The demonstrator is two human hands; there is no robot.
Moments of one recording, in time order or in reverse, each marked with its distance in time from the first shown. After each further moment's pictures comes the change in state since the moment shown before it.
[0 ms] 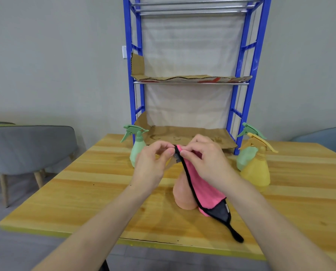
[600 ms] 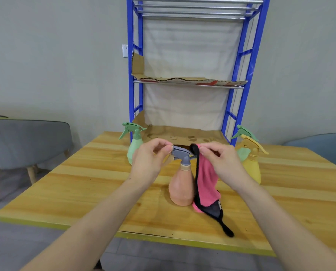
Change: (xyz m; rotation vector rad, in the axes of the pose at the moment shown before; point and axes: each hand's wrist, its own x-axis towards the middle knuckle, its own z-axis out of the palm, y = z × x) left_hand 0.001 -0.003 0.001 -0.027 0.035 -0.069; right_hand -0.021 0.019 -0.033 0.192 0.054 0.250
